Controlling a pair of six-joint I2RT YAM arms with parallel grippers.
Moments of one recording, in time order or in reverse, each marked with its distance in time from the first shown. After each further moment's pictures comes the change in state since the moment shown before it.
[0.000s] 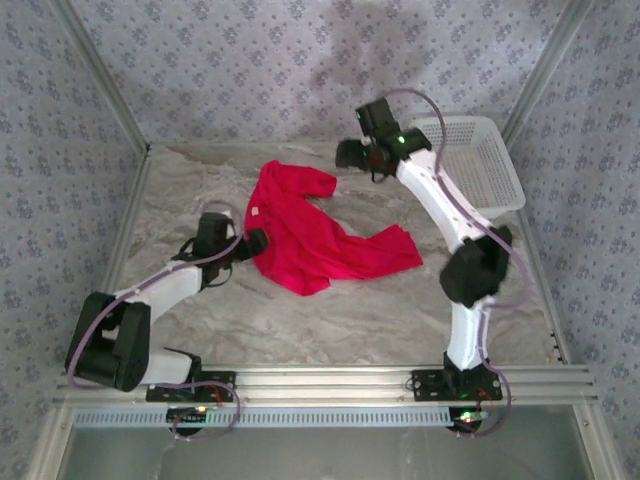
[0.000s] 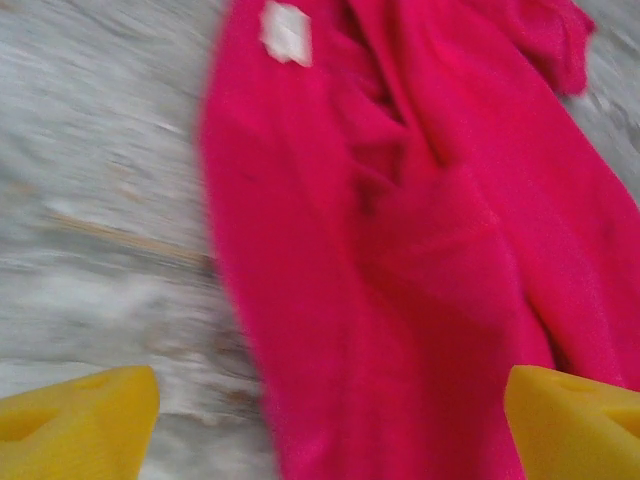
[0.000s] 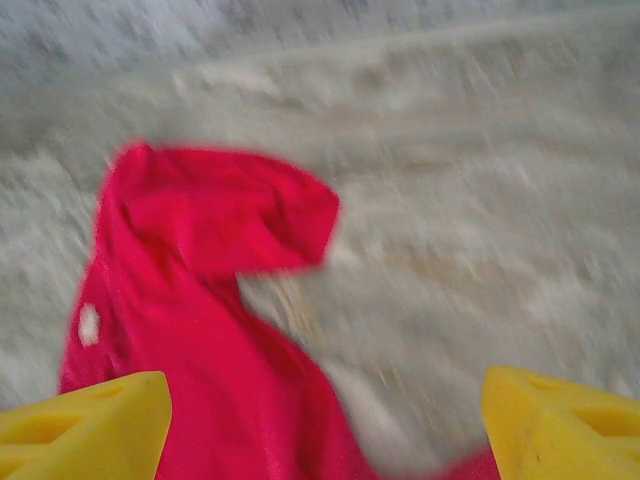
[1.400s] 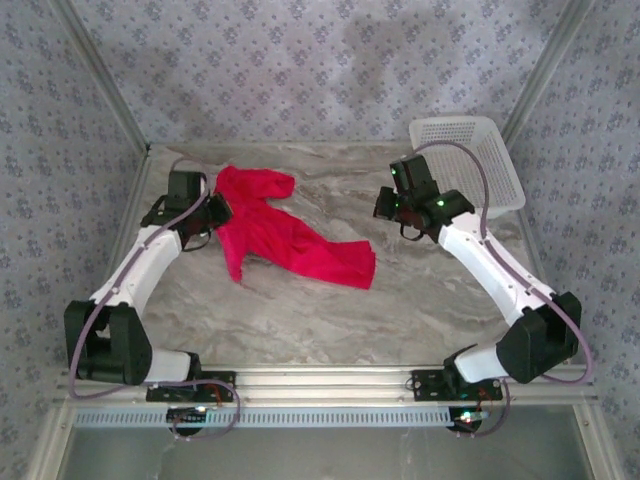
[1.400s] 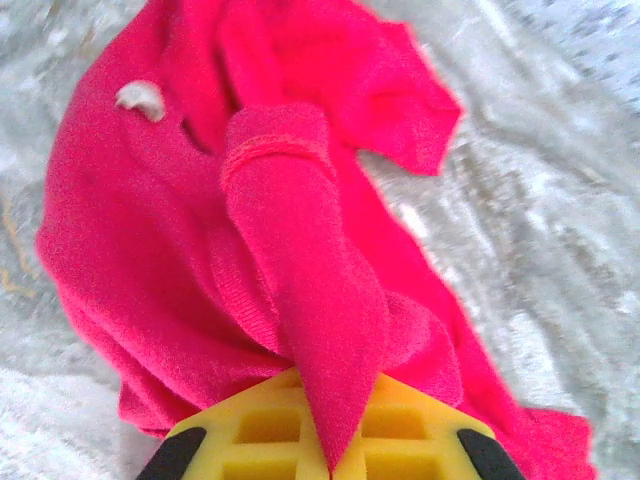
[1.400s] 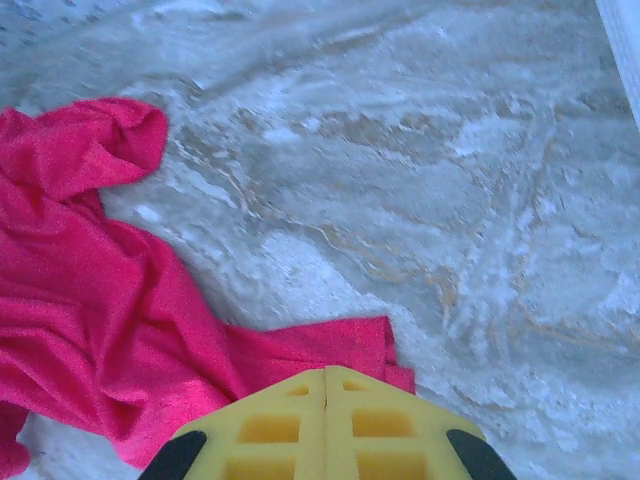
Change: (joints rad) left arm 0.181 -0.015 0.417 -0.452 0.025 -0.020; right arm -0.005 -0.460 -0.597 0.204 -0.001 0.104
